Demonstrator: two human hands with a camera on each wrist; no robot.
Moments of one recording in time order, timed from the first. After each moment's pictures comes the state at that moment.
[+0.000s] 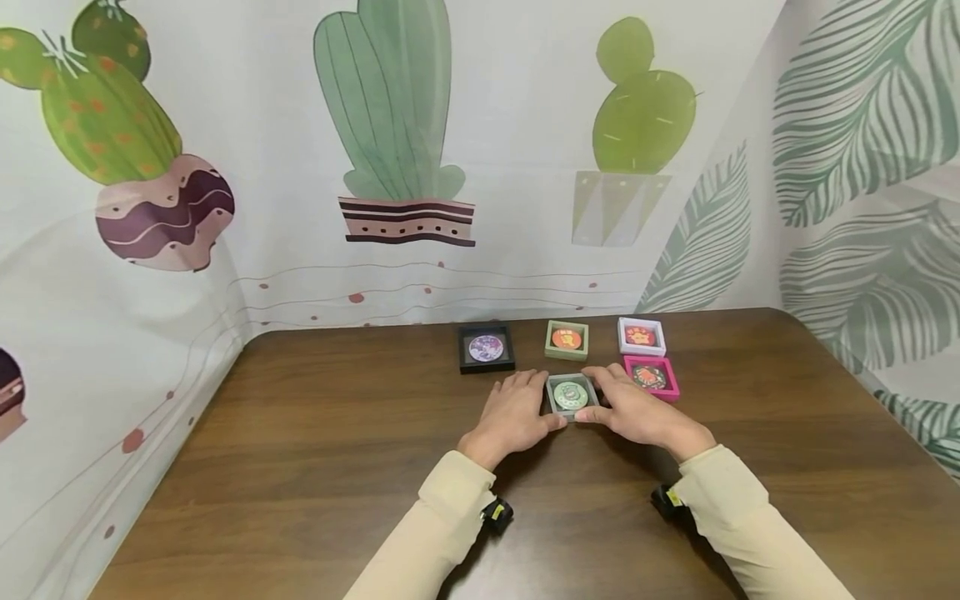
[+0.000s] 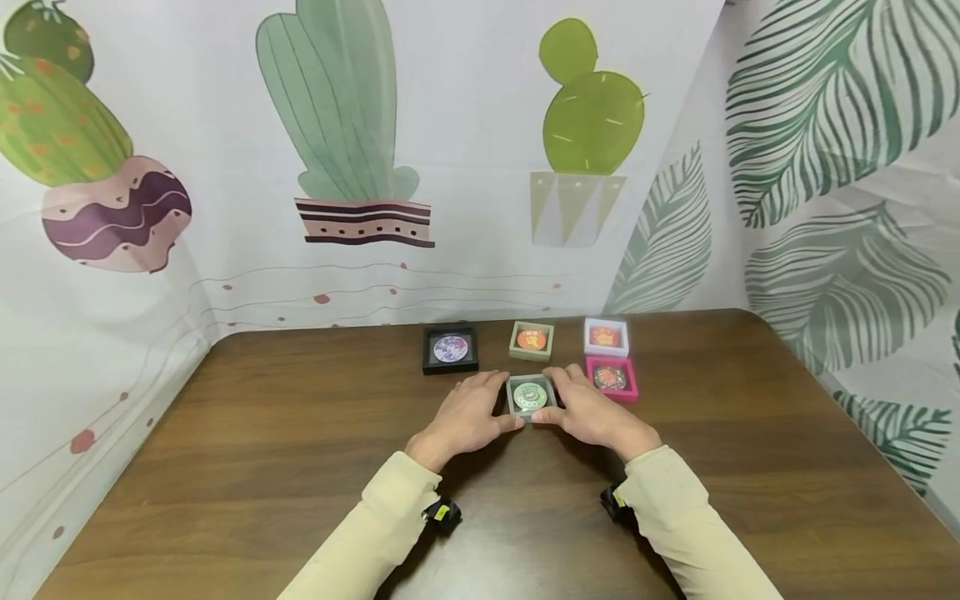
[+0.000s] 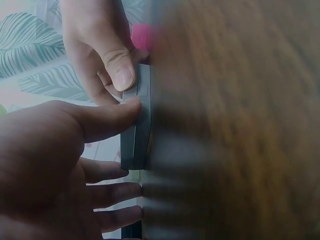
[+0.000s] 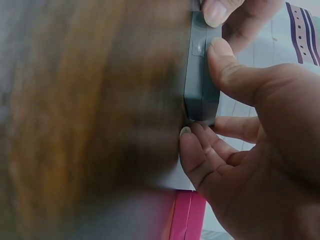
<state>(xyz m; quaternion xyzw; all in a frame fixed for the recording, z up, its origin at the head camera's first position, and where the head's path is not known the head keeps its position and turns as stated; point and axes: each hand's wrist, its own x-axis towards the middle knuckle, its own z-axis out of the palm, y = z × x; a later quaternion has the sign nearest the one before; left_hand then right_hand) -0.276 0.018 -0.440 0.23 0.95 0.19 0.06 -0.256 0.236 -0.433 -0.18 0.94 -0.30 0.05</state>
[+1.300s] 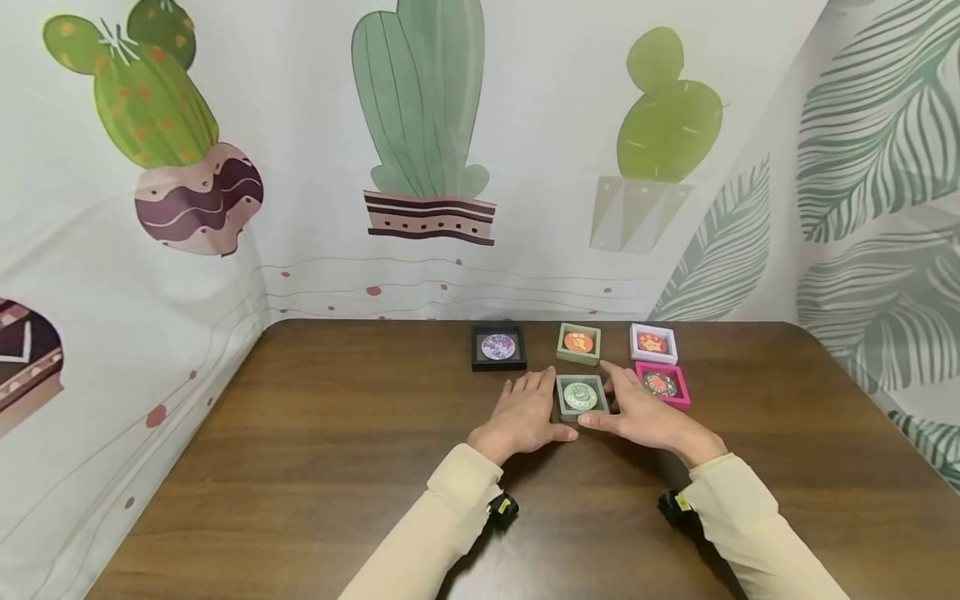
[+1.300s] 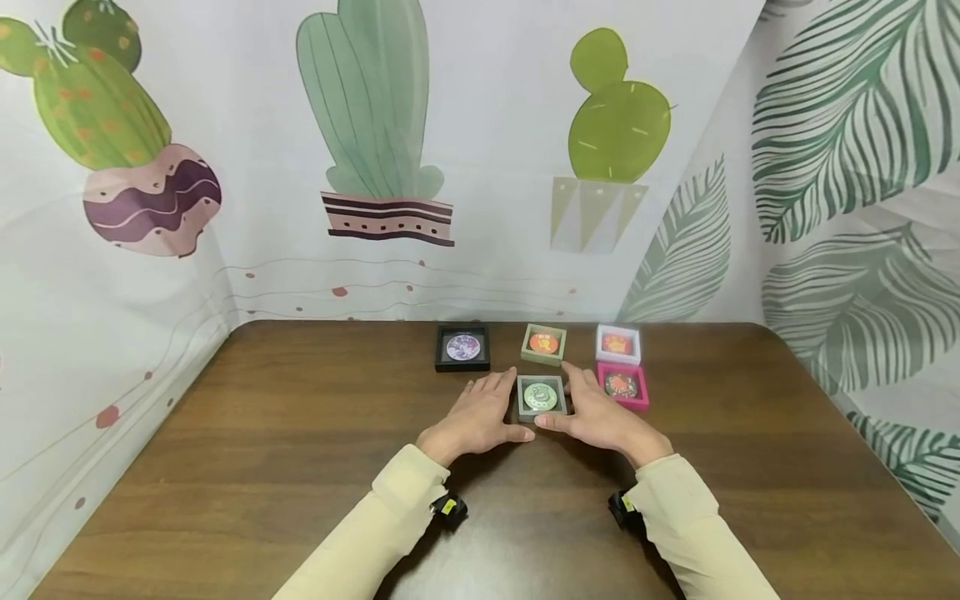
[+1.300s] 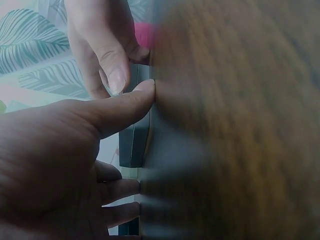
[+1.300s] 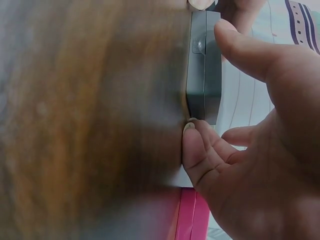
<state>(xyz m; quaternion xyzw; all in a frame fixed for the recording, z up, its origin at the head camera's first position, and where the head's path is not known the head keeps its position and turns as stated) -0.274 0.016 -0.440 0.24 0.95 0.17 0.08 -0.256 0.235 -0.430 -0.16 0.93 -0.32 0.09</state>
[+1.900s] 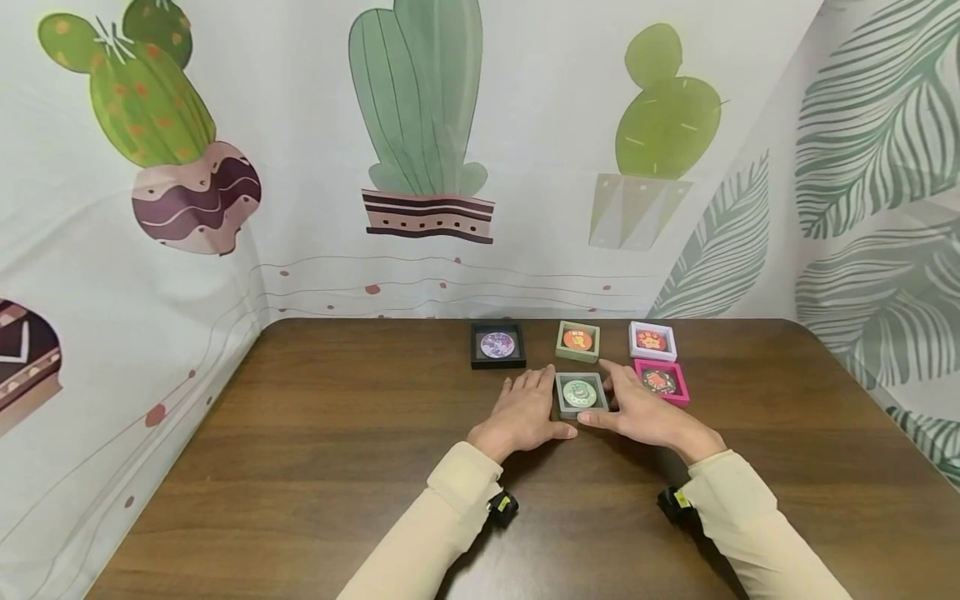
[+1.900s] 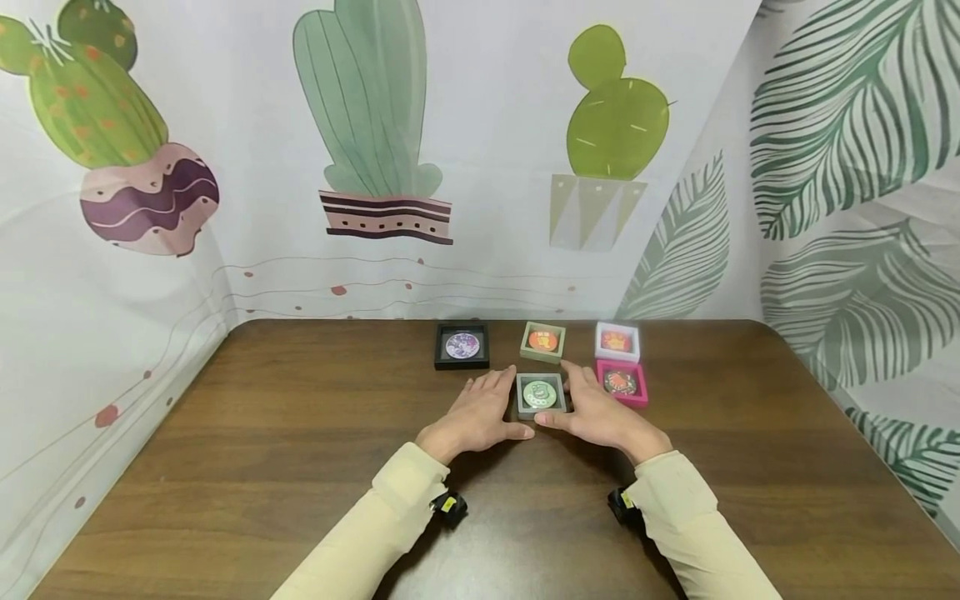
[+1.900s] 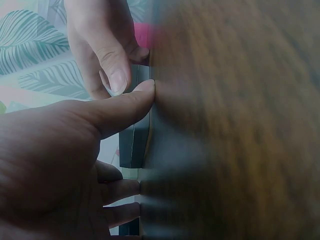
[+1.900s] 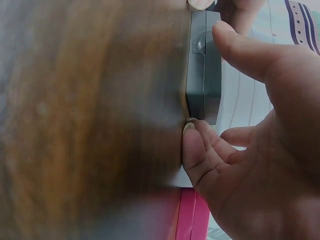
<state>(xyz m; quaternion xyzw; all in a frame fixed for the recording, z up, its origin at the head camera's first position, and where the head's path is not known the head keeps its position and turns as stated) -0.274 0.016 -0.440 0.24 0.95 0.18 0.09 -0.257 0.236 -0.432 -0.17 0.93 -0.32 0.08</state>
